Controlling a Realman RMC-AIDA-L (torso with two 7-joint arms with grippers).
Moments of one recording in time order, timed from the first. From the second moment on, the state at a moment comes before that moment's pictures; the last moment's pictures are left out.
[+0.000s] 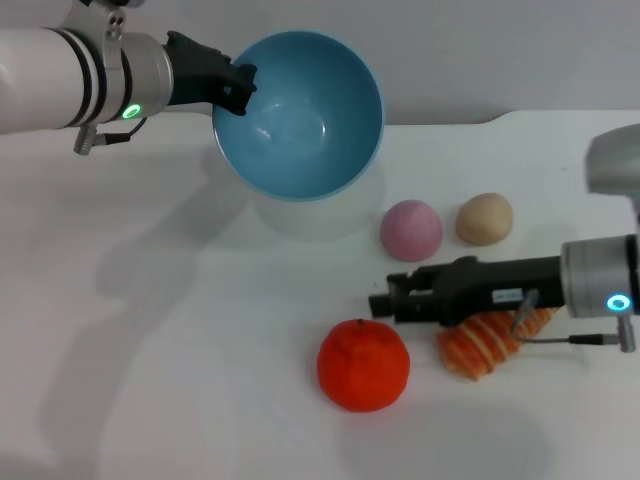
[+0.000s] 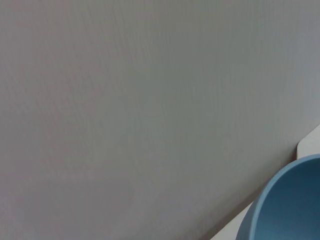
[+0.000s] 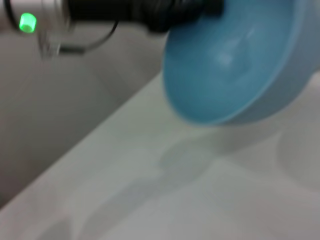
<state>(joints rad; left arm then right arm) -0.55 -2.06 1.51 1.28 2.47 0.77 -2.48 0.64 2.07 -1.00 -0.49 -1.94 -1.35 1.71</state>
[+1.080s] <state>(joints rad) -0.54 -2.06 1.53 1.25 2.47 0.74 -2.48 0.66 2.08 -1.18 -0.46 -1.93 -1.32 1.67</state>
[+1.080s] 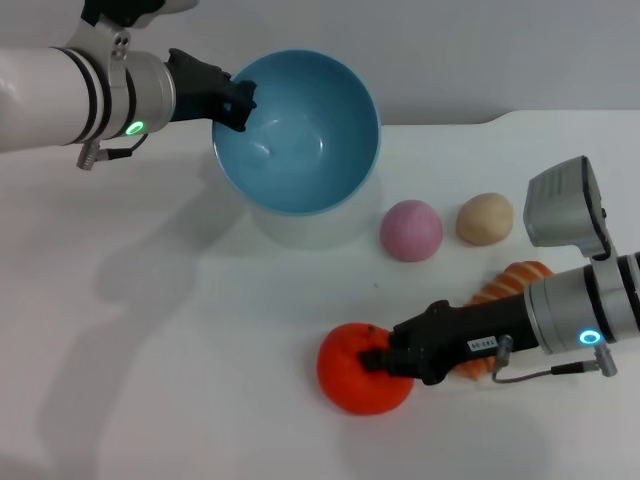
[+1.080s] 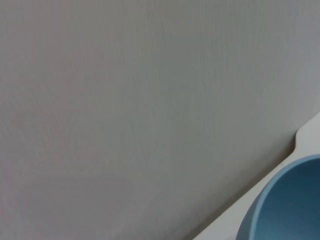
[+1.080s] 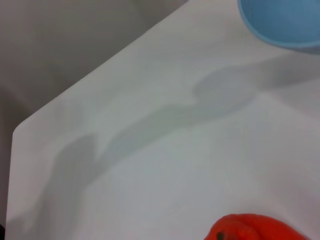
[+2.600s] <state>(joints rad) -0.65 -2.07 1.62 1.22 2.48 1.15 -2.47 0.52 2.07 -0.94 -0.66 -1.64 -1.54 1.52</state>
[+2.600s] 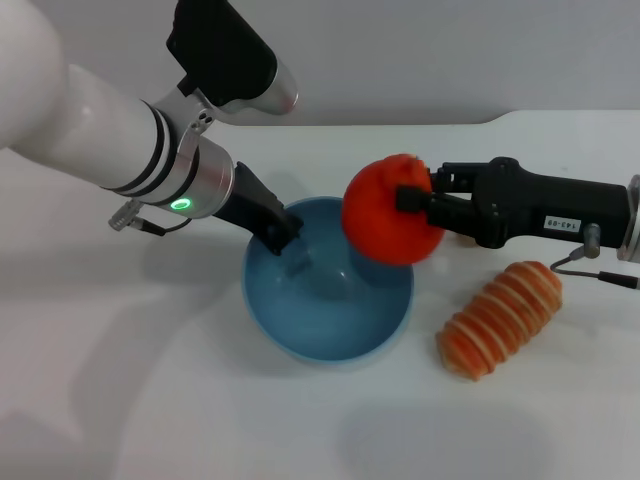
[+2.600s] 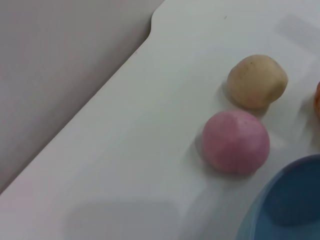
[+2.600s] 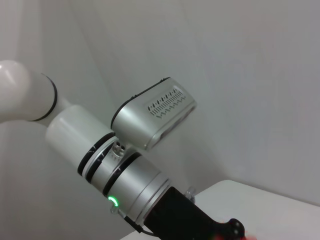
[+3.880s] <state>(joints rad) -0.52 -2.06 1.93 1.41 2.88 0.58 -2.43 0.27 2.07 -0.48 -0.42 -1.47 -1.51 1.15</state>
